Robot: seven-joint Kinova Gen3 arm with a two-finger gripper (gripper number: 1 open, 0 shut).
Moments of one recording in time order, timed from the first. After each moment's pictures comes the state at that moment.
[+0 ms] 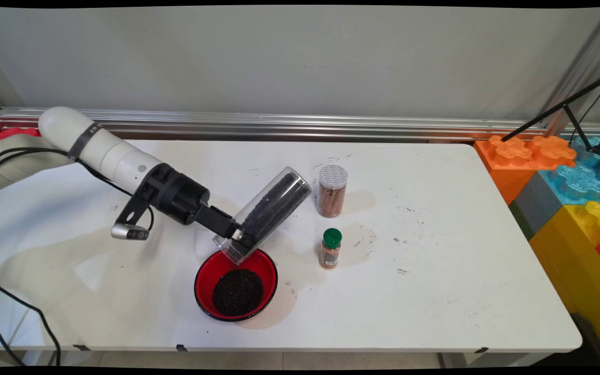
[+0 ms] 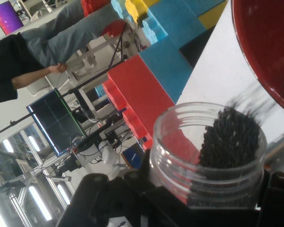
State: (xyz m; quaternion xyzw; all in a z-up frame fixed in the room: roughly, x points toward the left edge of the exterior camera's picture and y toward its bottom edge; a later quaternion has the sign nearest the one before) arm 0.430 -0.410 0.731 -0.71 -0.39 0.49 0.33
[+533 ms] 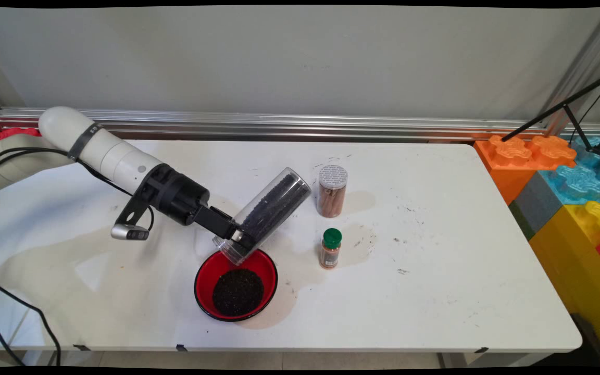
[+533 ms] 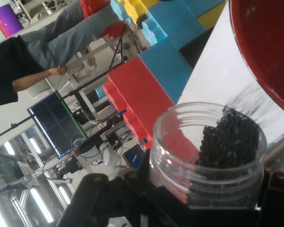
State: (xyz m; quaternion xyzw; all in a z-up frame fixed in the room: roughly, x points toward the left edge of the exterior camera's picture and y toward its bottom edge) arm 0.430 -0.410 0.731 -0.71 -0.38 0.49 0.32
